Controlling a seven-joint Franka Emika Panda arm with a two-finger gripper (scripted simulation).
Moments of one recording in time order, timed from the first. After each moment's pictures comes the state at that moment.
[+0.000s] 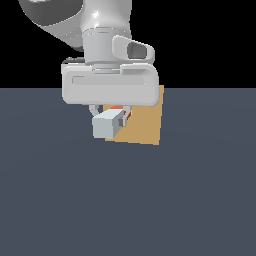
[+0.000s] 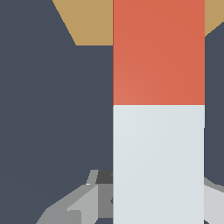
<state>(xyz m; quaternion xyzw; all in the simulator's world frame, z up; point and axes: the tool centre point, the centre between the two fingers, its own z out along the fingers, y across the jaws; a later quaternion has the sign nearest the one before) -0.038 -0.025 0.124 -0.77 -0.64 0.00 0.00</state>
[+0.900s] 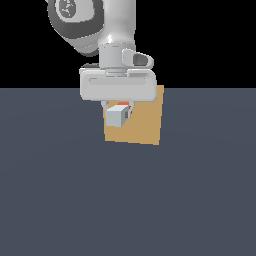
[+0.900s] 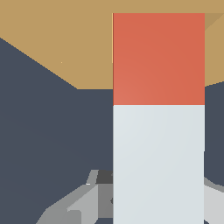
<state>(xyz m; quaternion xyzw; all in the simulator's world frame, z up) -0.026 0.048 0.124 -0.77 -0.64 0.00 0.00</state>
